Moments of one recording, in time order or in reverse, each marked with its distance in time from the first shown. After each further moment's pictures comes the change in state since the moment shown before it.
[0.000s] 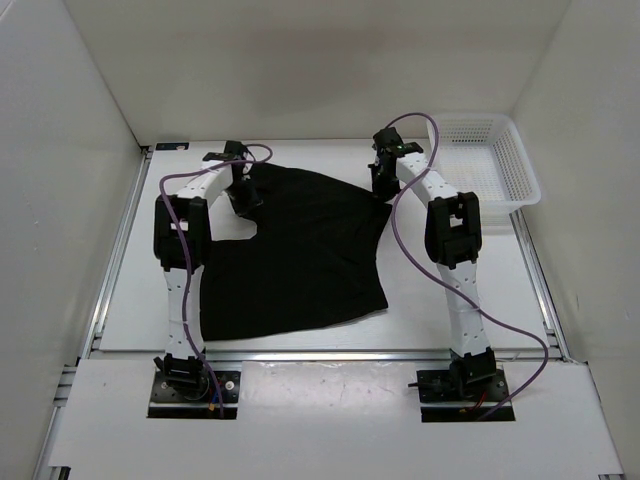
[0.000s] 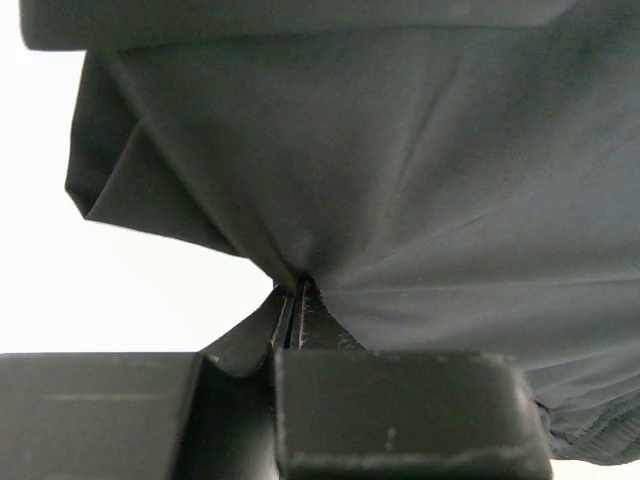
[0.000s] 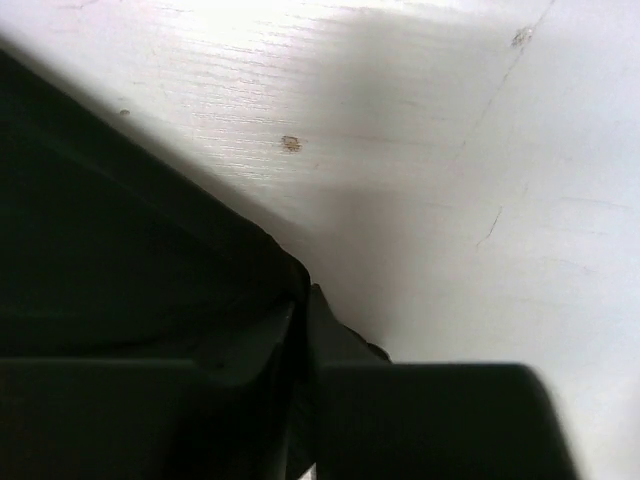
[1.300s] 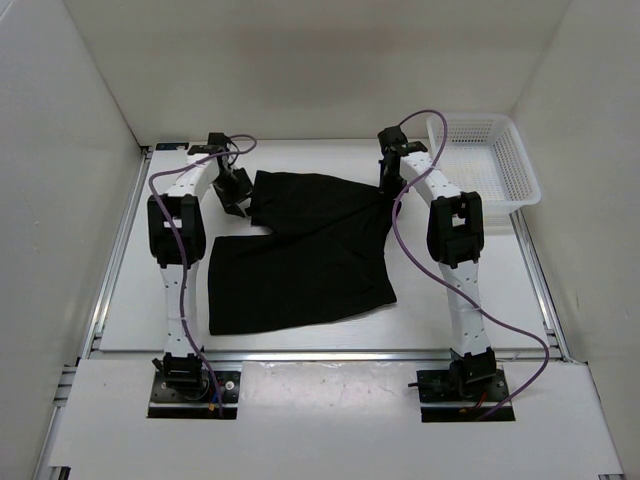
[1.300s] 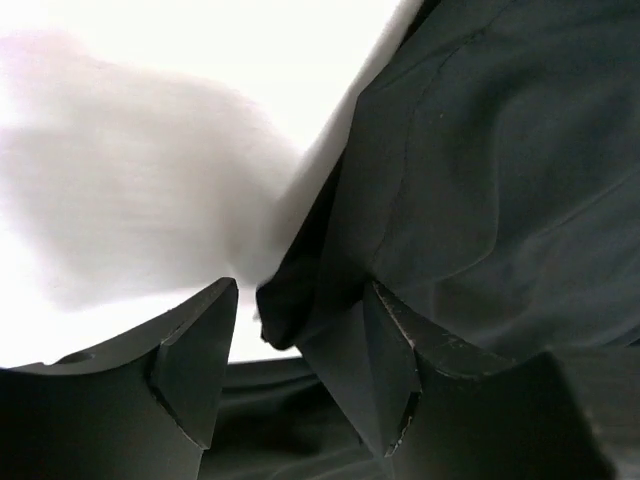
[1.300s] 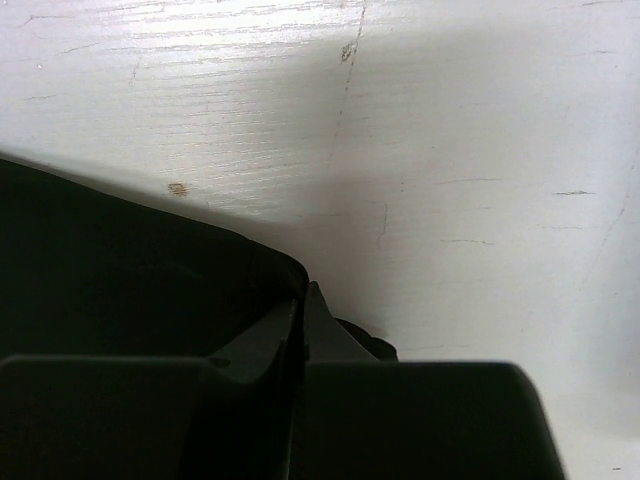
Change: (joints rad) left arm 0.087 0.061 0.143 -0.056 0.095 -0.006; right arm -0.021 0.001 0.003 0.005 0.154 0.136
